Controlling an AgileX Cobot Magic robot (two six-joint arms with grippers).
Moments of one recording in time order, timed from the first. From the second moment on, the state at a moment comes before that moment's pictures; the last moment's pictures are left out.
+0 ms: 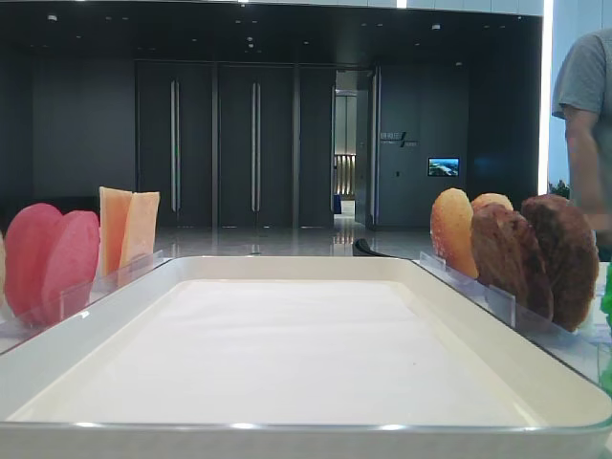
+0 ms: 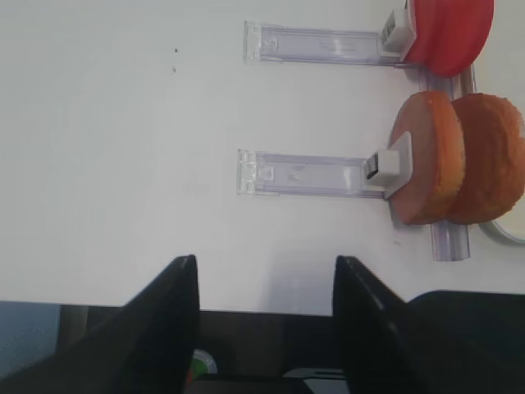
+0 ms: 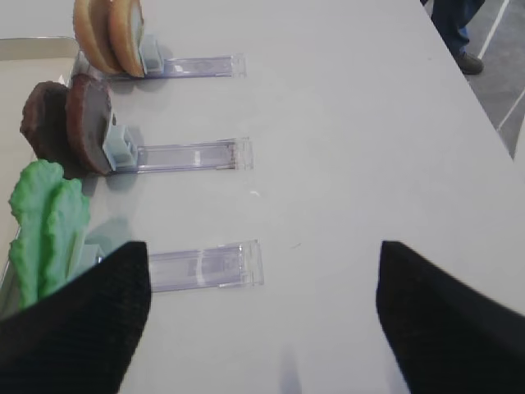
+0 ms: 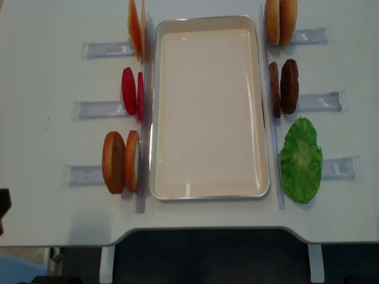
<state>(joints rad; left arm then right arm) 0.00 0.37 -0.66 0.04 1.26 -0.09 0.00 -0.01 -0.51 0.00 1.13 -0.01</state>
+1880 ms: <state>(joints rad) 0.00 1.03 -0.93 -0.01 1.24 -0.11 0.00 -0.01 -0.51 0.00 1.13 -0.01</state>
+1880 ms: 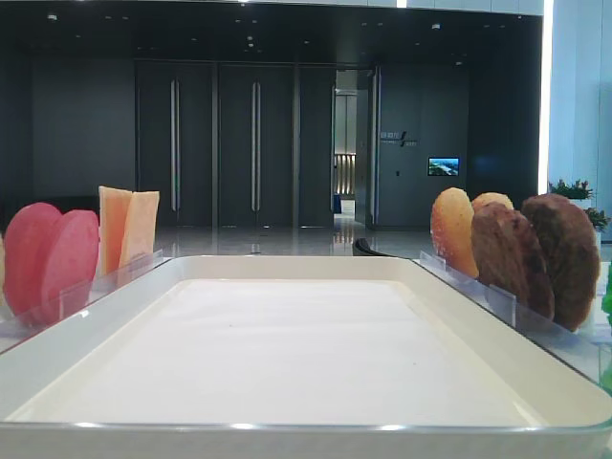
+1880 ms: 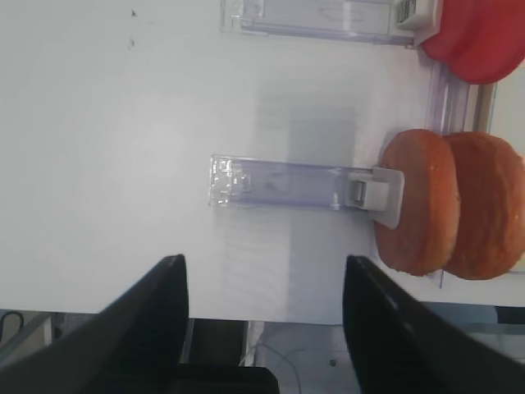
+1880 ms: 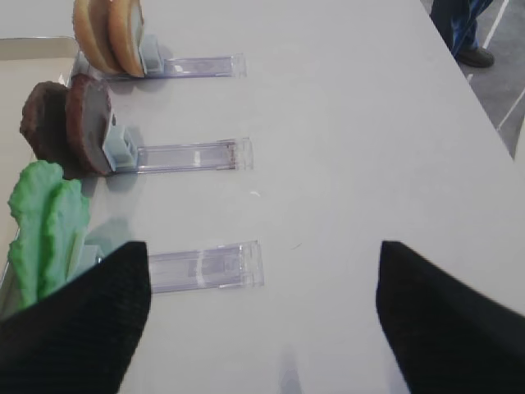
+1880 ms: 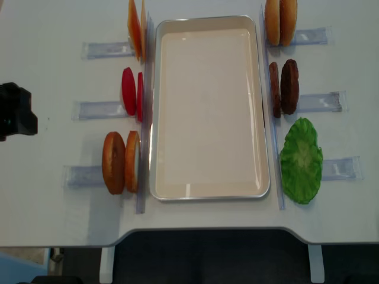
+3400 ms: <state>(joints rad) -0.64 1.35 -1.03 0.05 1.23 -0.59 0.00 -0.01 -0.51 0.00 1.13 -0.01</state>
